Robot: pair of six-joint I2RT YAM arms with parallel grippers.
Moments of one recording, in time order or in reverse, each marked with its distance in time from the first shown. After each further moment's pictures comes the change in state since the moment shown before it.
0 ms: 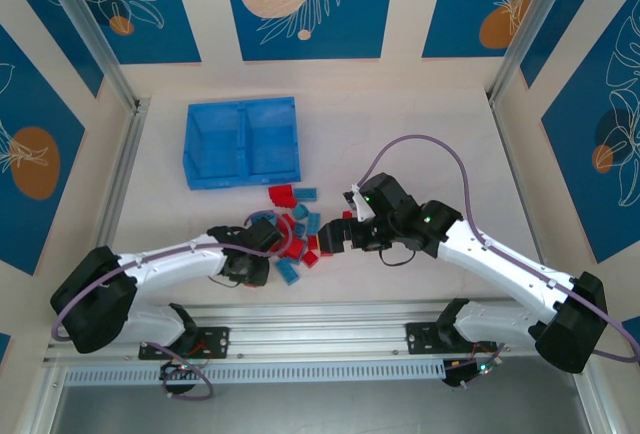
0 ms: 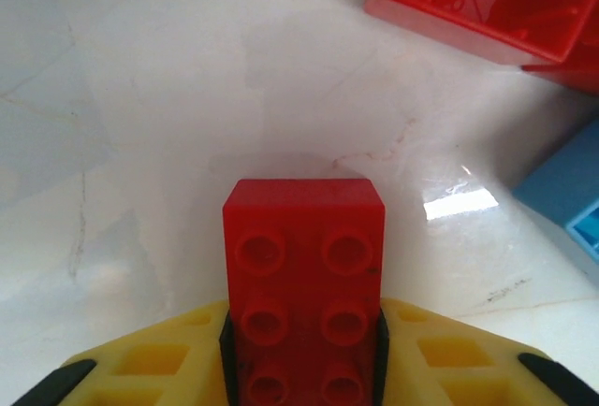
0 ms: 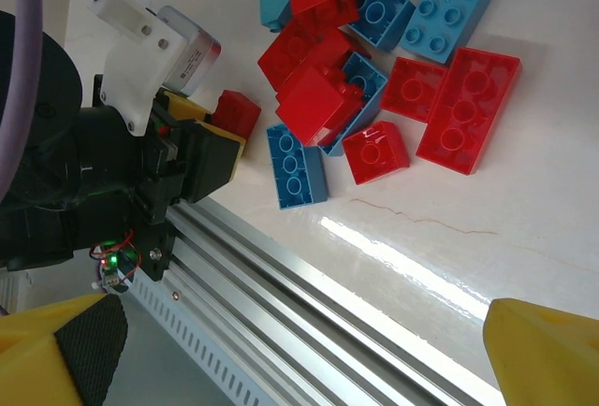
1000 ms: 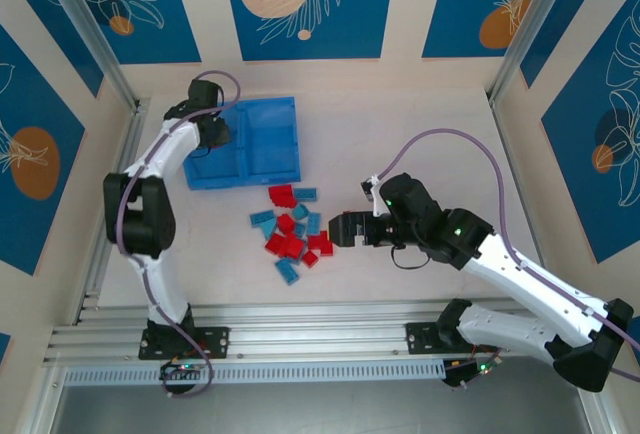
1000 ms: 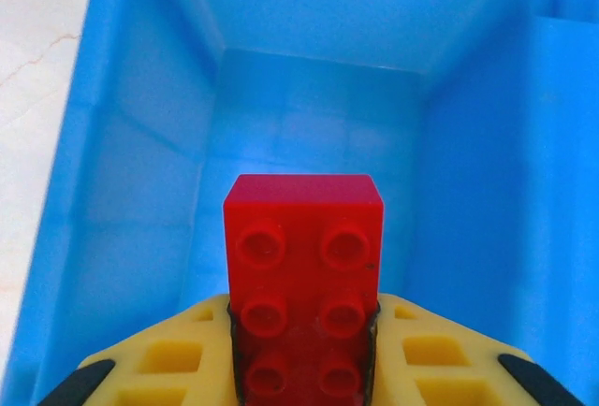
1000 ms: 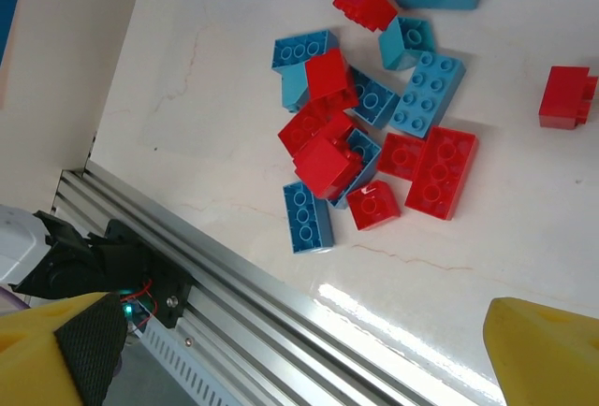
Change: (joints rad) left arm 0.704 0.652 1.033 0.027 -0.080 0.323; right arm 0.030 -0.162 0.044 -0.041 0.162 0.037
